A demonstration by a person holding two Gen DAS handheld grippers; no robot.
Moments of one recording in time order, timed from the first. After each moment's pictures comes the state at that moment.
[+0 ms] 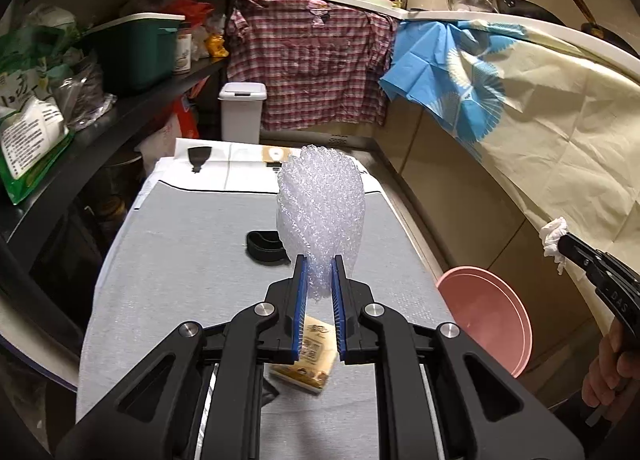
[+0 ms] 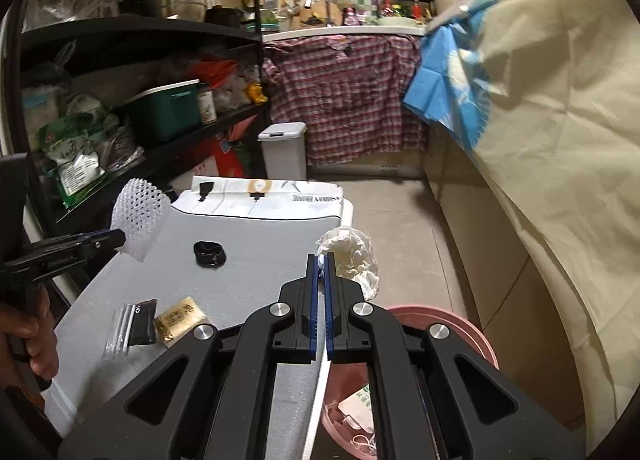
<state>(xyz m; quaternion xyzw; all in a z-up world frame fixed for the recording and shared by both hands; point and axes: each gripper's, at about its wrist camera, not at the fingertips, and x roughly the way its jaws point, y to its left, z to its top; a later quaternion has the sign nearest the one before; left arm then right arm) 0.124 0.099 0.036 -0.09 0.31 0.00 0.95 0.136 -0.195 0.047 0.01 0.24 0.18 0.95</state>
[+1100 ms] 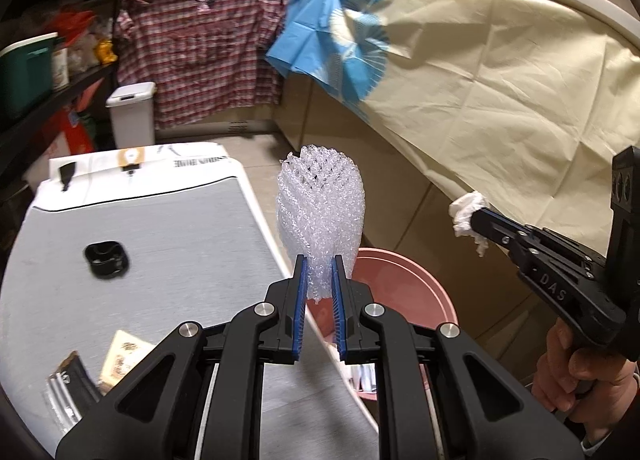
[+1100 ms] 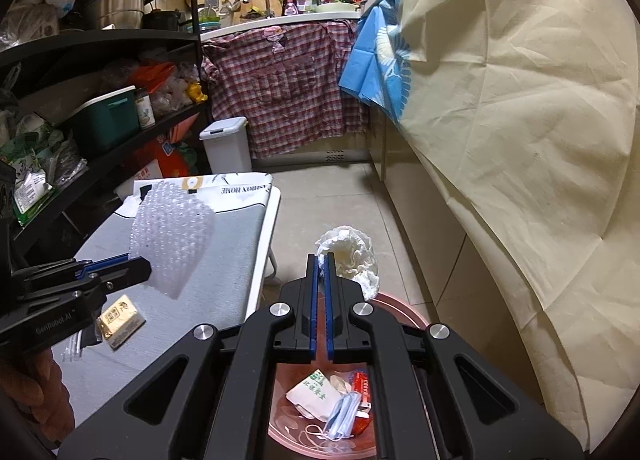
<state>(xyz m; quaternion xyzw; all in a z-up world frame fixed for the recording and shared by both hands) 0.159 -0.047 0.022 -0.06 0.33 -0.15 0.93 0.152 -0.264 0.027 0.03 0.27 0.10 0.96</state>
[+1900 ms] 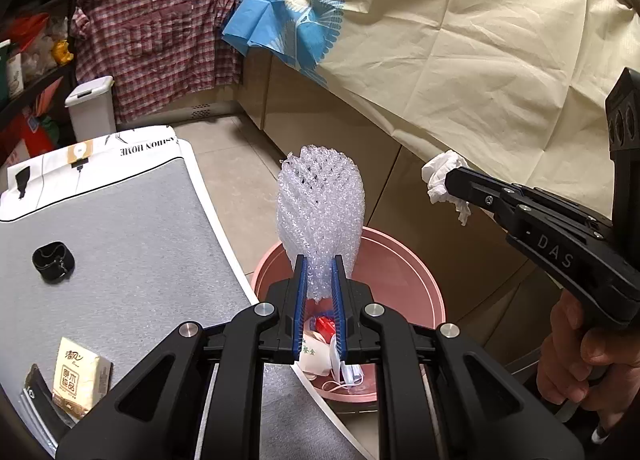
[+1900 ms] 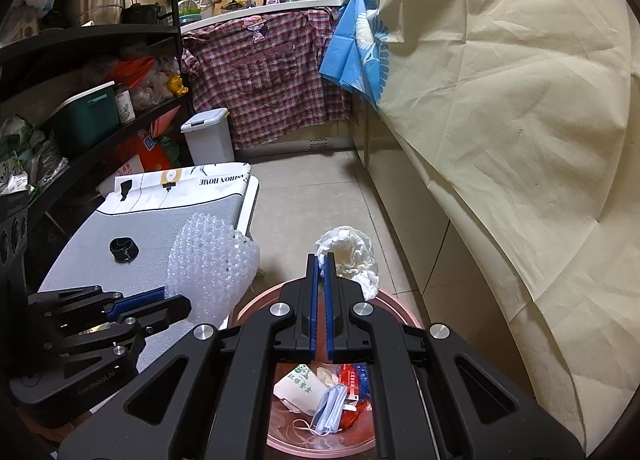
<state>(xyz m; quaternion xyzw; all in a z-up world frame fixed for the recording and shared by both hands) 0.177 -0.091 -0.008 -0.03 0.35 -0.20 0.91 0.164 -0.277 0.018 0.04 0.29 0.07 0.95</state>
